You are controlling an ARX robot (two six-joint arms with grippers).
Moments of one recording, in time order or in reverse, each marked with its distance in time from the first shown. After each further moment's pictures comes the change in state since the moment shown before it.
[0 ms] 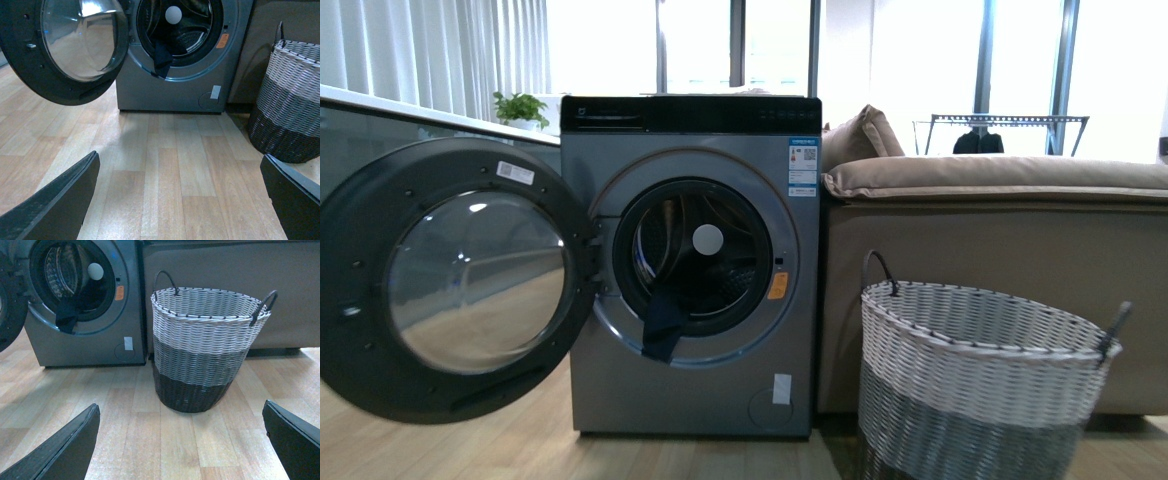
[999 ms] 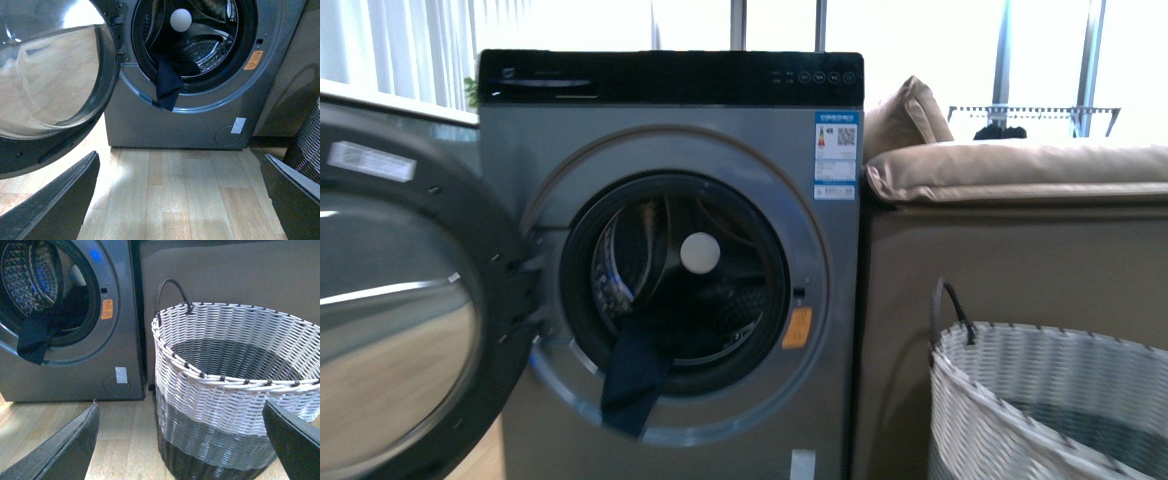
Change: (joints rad) left arm 0.000 0.001 0.000 0.000 0.000 0.000; right arm 0.000 0.001 0.000 -0.001 0.000 0.000
